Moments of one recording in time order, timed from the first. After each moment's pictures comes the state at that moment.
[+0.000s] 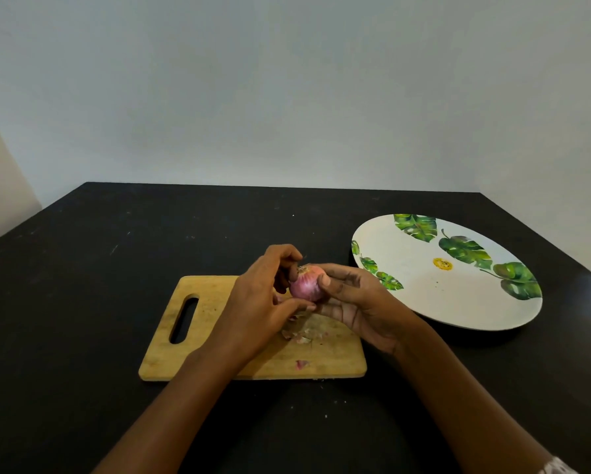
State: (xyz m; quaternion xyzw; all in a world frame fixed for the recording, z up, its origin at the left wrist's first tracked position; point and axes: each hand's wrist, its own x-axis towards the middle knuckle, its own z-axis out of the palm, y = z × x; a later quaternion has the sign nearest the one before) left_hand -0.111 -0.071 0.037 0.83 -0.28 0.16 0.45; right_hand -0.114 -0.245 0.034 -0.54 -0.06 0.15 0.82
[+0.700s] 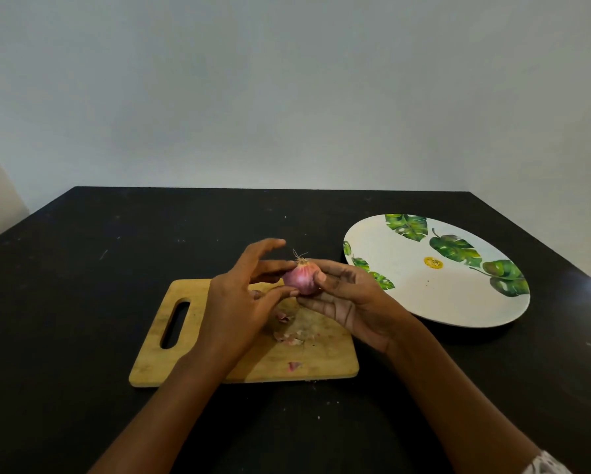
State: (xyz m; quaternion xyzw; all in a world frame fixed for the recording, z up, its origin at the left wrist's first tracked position) left_hand -0.112 -0.068 0.039 0.80 -0.25 0.21 0.50; right_hand -0.114 -0.246 0.036 -0.50 -0.06 0.13 0.85
